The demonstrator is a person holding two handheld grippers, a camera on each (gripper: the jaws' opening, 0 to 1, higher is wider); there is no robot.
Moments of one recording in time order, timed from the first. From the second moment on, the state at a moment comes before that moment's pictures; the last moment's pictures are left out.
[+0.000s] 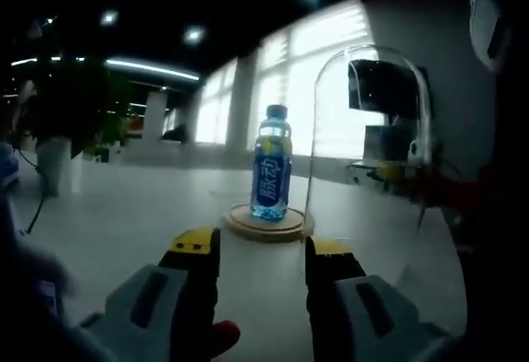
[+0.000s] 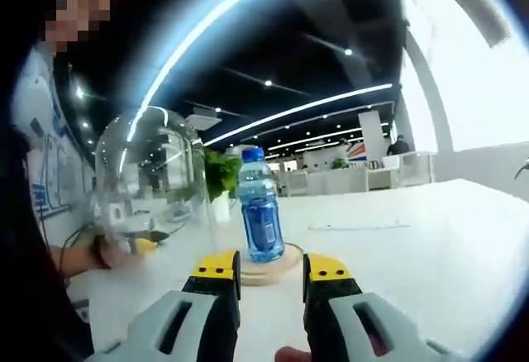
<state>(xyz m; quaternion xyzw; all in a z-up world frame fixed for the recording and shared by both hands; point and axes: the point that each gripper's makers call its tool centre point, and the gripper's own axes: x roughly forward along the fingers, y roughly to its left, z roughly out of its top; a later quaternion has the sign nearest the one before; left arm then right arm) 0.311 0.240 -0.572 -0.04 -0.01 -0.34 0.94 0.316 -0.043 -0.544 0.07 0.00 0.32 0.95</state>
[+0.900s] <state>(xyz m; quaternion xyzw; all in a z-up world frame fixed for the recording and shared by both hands) 0.303 0.229 -0.570 -0.04 -0.01 -0.37 0.93 0.310 -0.038 -0.576 0.05 0.01 0.32 0.95</state>
